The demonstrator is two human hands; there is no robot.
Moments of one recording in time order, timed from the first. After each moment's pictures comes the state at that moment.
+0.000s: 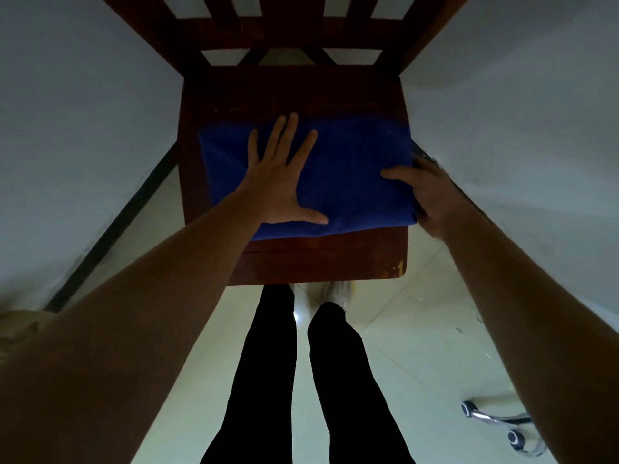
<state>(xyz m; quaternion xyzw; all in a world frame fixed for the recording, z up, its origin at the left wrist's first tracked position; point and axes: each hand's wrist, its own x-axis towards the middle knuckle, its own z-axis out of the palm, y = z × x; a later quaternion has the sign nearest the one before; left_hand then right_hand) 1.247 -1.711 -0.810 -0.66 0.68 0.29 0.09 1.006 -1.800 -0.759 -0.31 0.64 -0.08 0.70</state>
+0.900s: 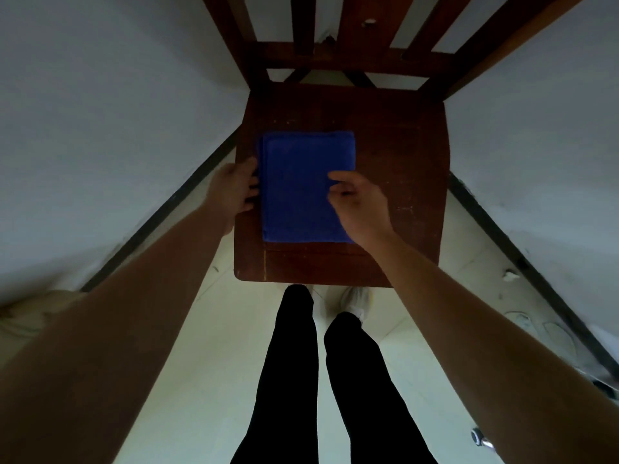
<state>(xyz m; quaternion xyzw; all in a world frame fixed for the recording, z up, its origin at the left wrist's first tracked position) 1.346 -1.650 -0.766 -0.77 0.00 0.56 -0.30 1.138 -1.723 -0.764 -0.60 0.58 -0.02 0.55</state>
